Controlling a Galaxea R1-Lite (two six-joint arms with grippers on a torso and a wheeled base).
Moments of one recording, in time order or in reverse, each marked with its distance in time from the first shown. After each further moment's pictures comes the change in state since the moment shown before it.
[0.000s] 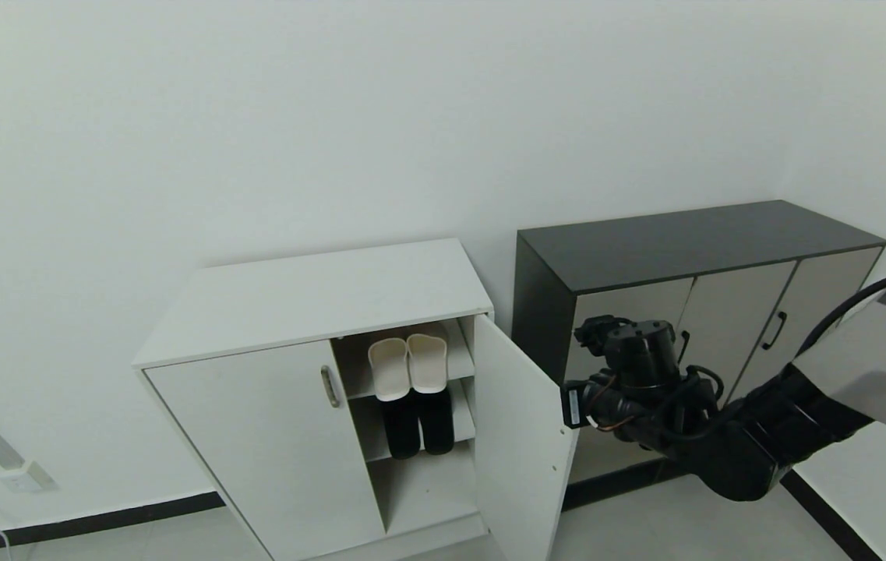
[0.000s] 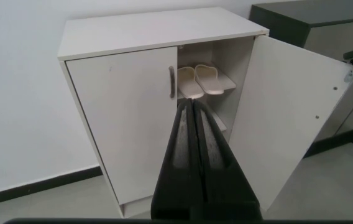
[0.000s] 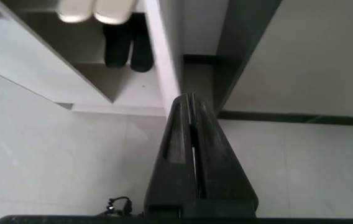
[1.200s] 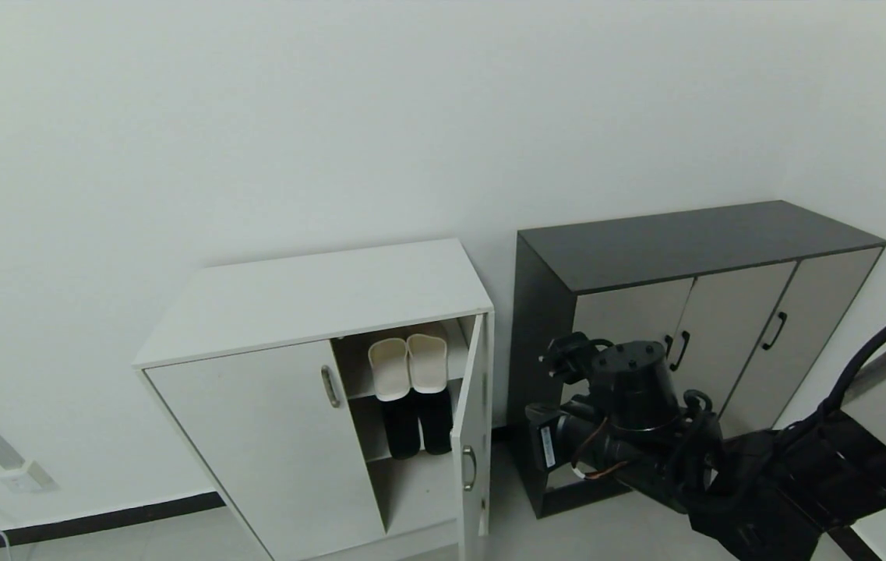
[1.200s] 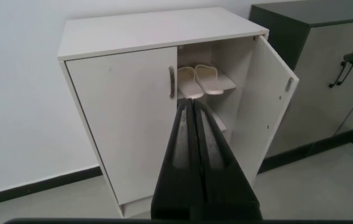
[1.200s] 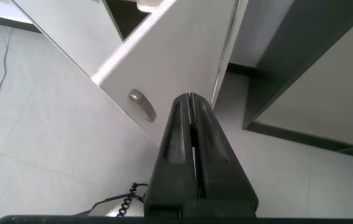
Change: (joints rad) left arm 0.000 0.000 0.000 0.000 0.000 0.000; right arm 0.174 -0.113 0.116 -0.052 0.032 -0.015
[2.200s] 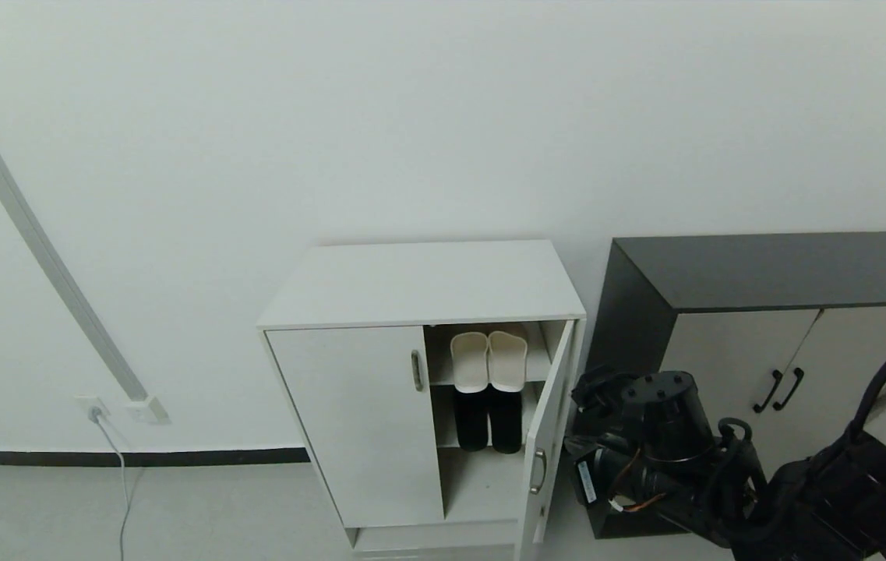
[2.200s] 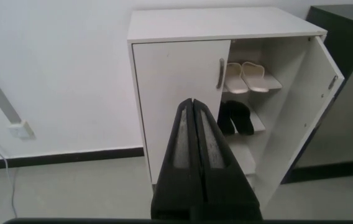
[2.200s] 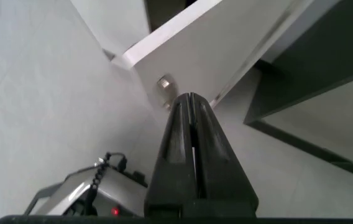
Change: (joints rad) left arm 0.000 0.000 0.000 0.000 0.000 0.002; right arm -0.049 -0.024 0.163 -0.010 -0.036 -0.058
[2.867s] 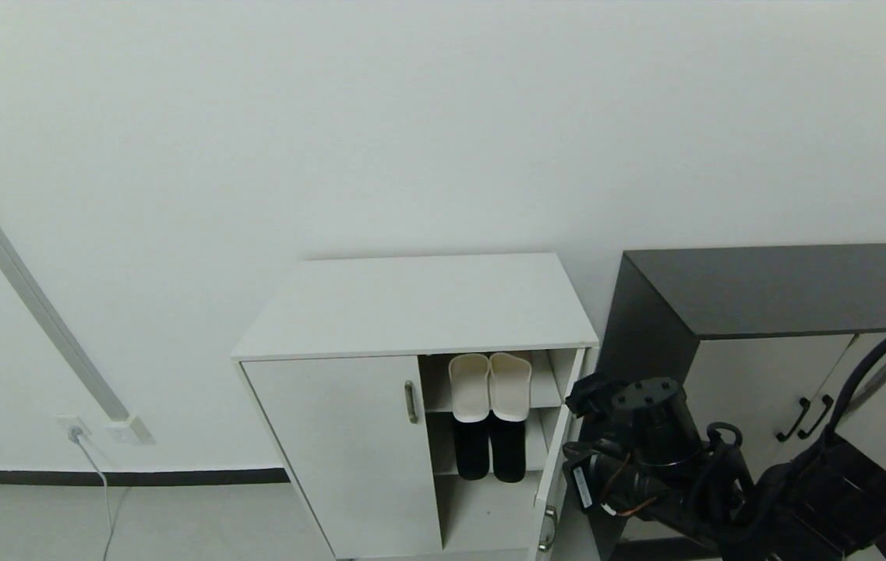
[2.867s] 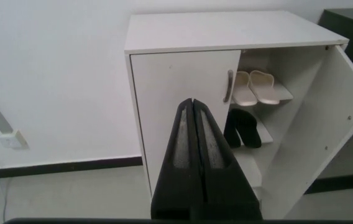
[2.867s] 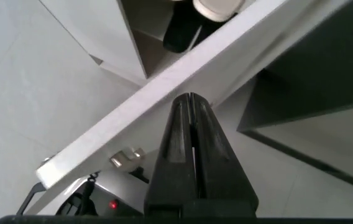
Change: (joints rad) left arm 0.000 0.000 0.000 0.000 0.000 -0.001; right arm 0.010 0.042 -0.014 -0.004 0.002 0.001
